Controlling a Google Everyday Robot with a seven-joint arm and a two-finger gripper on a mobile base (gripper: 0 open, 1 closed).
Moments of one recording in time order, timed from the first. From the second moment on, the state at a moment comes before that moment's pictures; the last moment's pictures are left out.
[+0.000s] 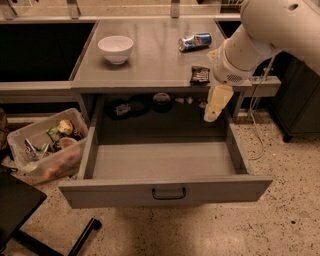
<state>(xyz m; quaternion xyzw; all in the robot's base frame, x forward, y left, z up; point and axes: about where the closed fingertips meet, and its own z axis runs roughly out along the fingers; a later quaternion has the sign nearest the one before) 0.622 -0.149 0.886 -0.65 0.71 -0.08 0.26</state>
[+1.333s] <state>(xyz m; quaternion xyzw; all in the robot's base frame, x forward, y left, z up) 0.767 -0.152 0.853 -0.66 0.69 -0.09 0.28</state>
